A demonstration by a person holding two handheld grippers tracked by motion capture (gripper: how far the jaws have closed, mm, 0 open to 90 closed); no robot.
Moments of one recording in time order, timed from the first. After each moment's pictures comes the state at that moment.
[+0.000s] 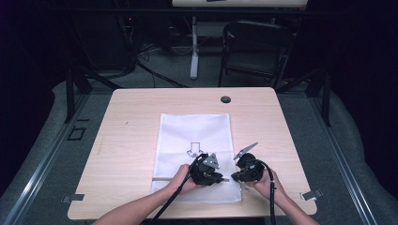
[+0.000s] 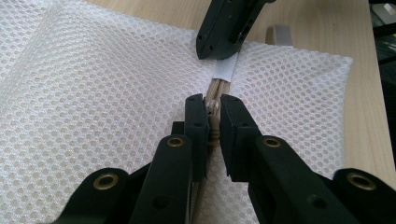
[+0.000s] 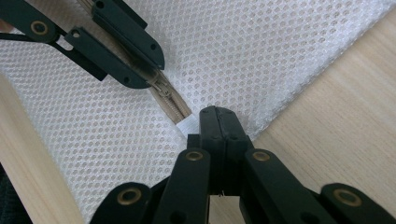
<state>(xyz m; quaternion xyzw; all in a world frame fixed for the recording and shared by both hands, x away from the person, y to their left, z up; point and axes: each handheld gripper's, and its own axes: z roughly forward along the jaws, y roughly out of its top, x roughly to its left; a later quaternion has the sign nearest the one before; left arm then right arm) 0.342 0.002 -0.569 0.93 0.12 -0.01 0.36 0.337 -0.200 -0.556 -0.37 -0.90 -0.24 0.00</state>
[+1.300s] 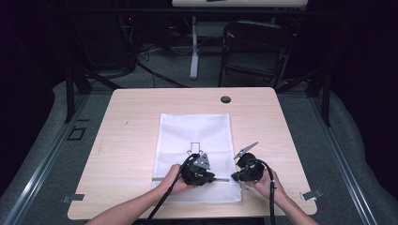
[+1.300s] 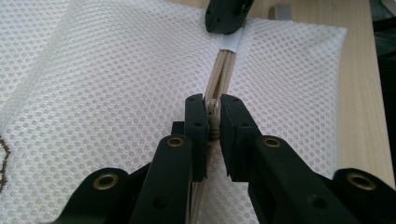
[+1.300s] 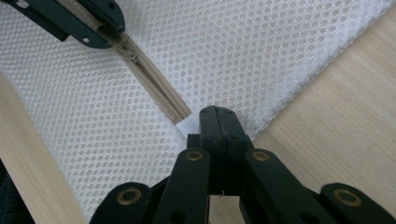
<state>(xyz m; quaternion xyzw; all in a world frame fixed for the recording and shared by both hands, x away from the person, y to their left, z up) 0.338 0.030 -0.563 0.93 0.12 0.00 0.36 0.339 -0.202 -0.556 -0.37 -0.90 -0.24 0.01</state>
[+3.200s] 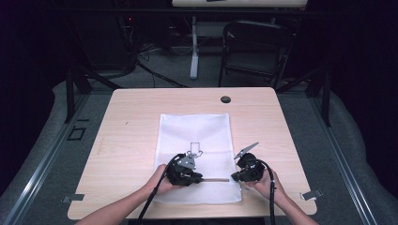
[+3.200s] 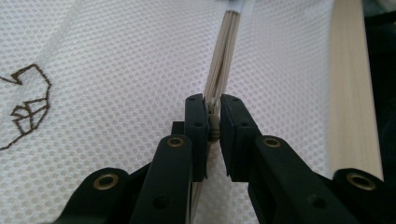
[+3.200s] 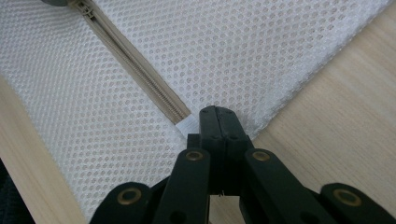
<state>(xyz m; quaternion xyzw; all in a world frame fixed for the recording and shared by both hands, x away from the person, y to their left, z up) 0.338 0.072 -0.561 0.93 0.12 -0.01 0.35 0.338 -0.202 -0.557 -0.37 -0.90 -0.24 0.01</state>
